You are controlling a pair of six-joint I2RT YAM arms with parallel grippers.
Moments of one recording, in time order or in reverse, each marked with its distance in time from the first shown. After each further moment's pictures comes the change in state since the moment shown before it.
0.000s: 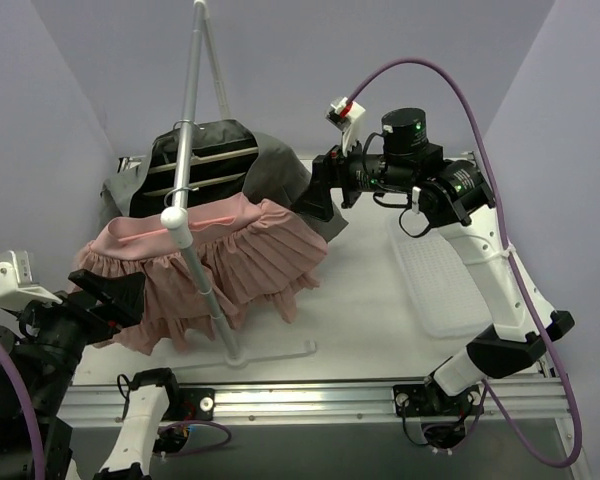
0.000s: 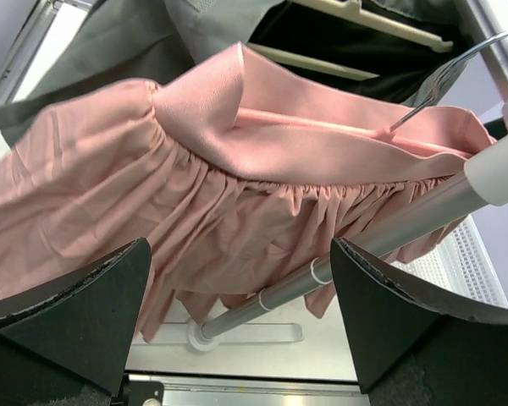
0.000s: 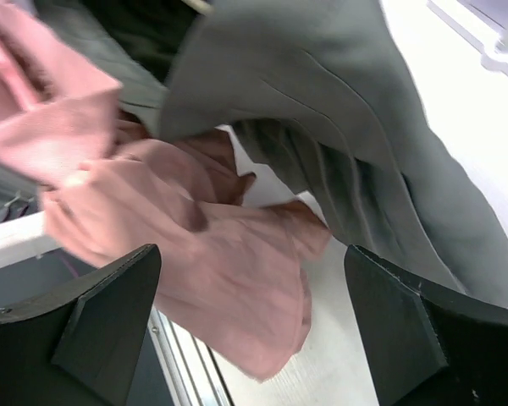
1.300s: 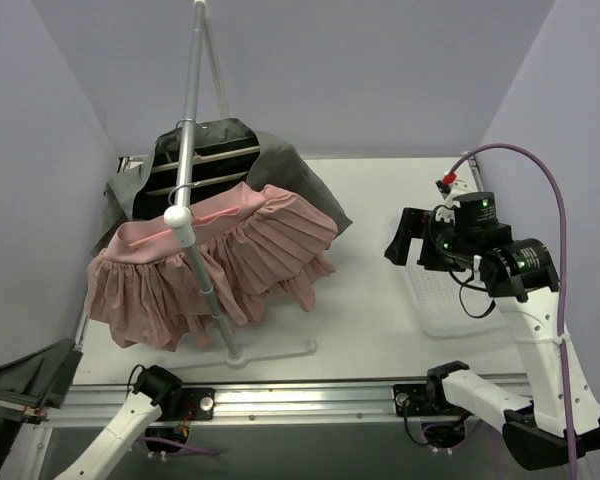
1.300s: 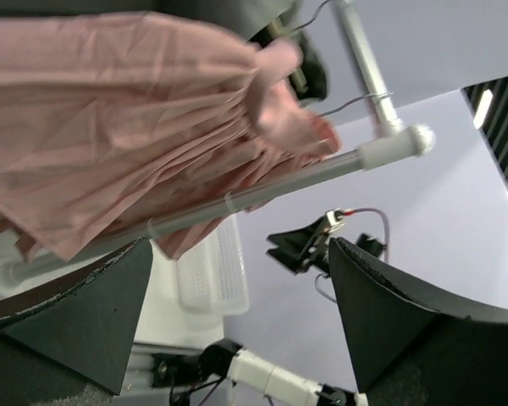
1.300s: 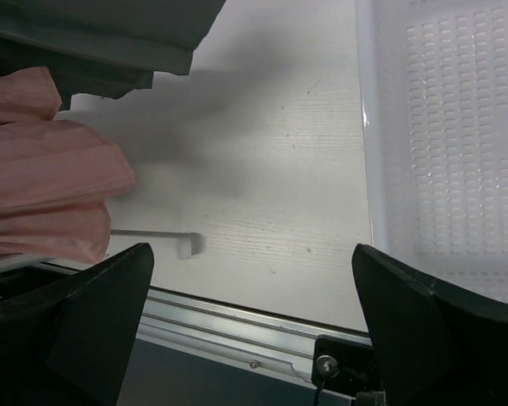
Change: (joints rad) left arm -0.666 -0.443 -0.223 -0.033 -0.469 -0.790; right arm -0.329 -0.528 -0.623 -0.259 0.423 0.278
